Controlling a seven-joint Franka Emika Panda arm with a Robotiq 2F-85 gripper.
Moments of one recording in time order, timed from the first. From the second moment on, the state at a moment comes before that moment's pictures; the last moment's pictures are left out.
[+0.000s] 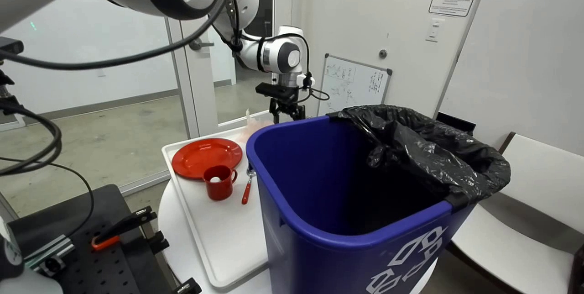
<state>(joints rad) 0.24 1.07 0.05 -1.17 -0.13 2.18 0.19</state>
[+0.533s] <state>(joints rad) 0.24 1.19 0.05 -1.04 -0.12 2.11 0.19</state>
